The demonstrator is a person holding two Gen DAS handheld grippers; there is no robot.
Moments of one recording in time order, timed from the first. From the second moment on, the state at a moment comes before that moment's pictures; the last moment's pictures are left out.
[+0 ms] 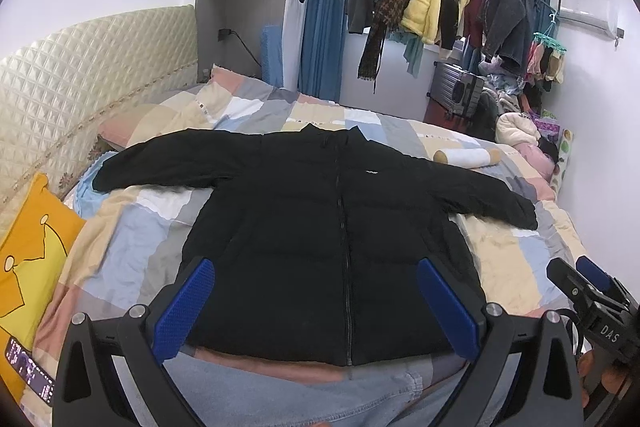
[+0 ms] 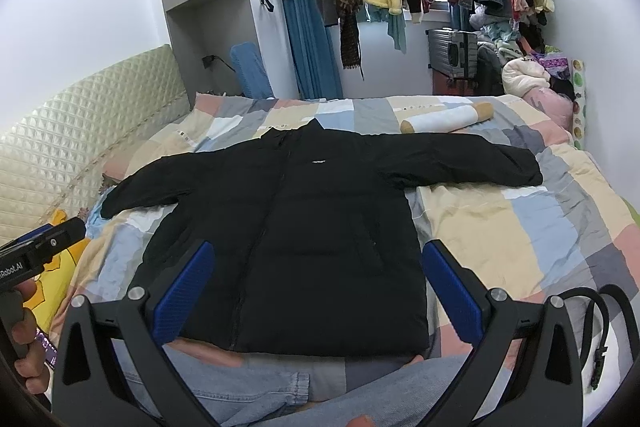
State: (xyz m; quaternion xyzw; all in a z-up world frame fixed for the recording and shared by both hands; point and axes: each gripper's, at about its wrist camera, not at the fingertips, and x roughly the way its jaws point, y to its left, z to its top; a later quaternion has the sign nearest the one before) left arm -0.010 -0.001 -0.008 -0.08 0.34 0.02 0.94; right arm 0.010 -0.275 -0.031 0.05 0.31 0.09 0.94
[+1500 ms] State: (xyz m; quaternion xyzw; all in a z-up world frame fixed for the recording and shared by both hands) left arm 0.214 -0.024 -0.133 -0.08 0.32 -0.01 0.94; right arm 0.281 -0.626 -0.198 0.30 0.26 -0.13 0.91
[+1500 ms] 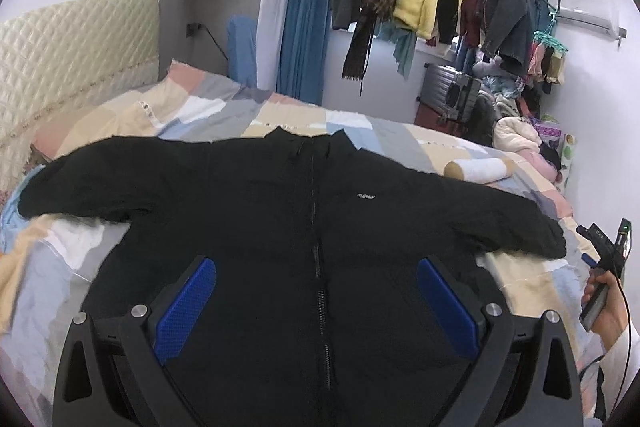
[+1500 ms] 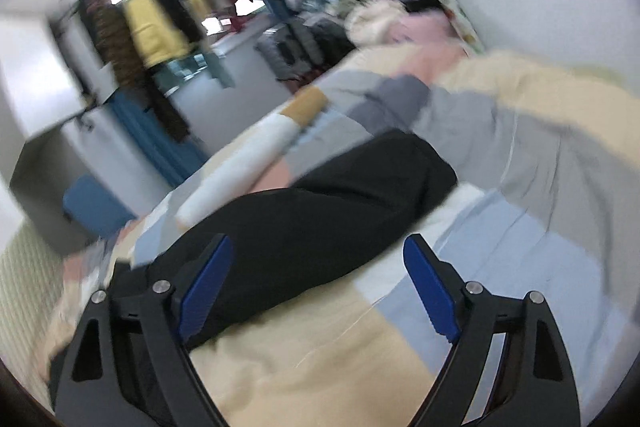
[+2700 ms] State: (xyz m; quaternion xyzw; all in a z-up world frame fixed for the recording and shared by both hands) left arm 0.213 0.009 -0.146 -0.05 0.32 0.04 0.94; right arm 0.336 -0.659 -0.128 0.26 0.20 -0.15 0.93
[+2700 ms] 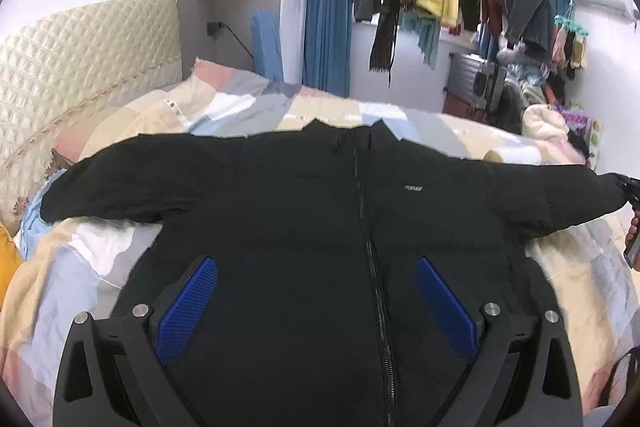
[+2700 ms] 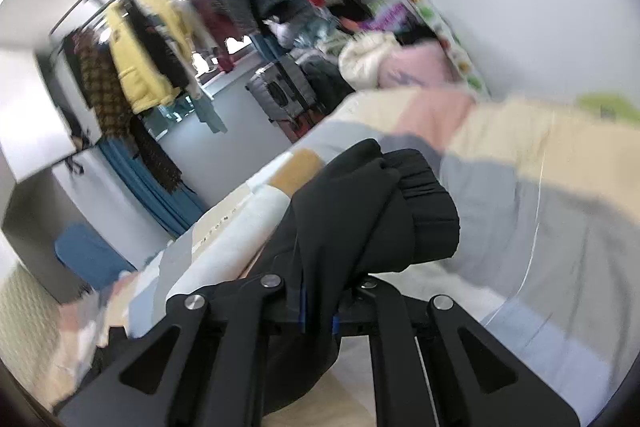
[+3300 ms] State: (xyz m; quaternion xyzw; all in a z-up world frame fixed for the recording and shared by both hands) left arm 0.157 0.073 -0.092 -0.06 0.28 0.06 0.96; right arm 0.332 -0.433 0.057 0.12 0.08 -0.07 0.99
